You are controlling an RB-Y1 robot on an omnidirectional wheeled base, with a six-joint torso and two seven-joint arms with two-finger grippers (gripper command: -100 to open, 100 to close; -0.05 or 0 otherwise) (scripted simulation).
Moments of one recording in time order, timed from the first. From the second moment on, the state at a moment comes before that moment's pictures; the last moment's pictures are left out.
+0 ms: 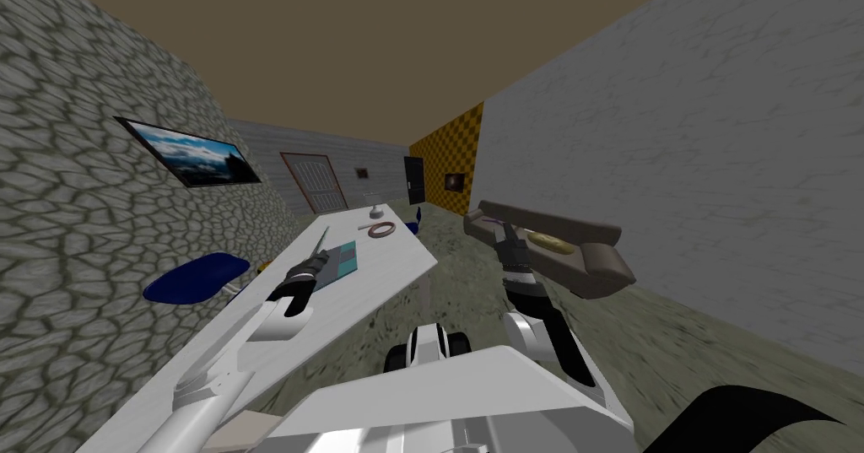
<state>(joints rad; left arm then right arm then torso) 0.12 0.54 0.20 -1.75 -0.62 0.42 -0.11 0.54 -0.05 -0.06 -2.39 -0.12 -0.36 0.11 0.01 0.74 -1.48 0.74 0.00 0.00</state>
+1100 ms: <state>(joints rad) 0.09 0.37 0.17 -1.67 -0.94 0.34 -0.17 0.54 -0.05 -0.06 -2.39 -0.12 -0.36 0.11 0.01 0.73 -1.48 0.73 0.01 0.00</state>
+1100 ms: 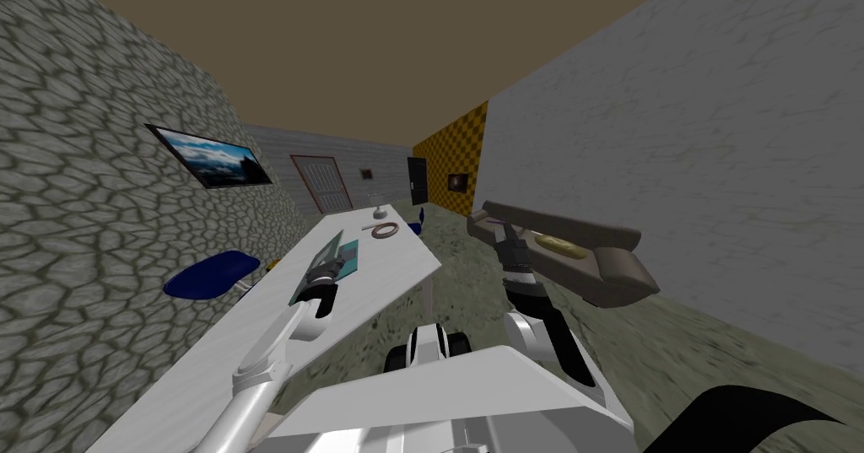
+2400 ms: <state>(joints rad) -0.04 0.54 0.13 -1.60 -0.75 0.44 -0.30 0.54 -0.05 -0.06 -2.39 -0.12 -0.36 0.11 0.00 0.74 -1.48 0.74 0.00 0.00</state>
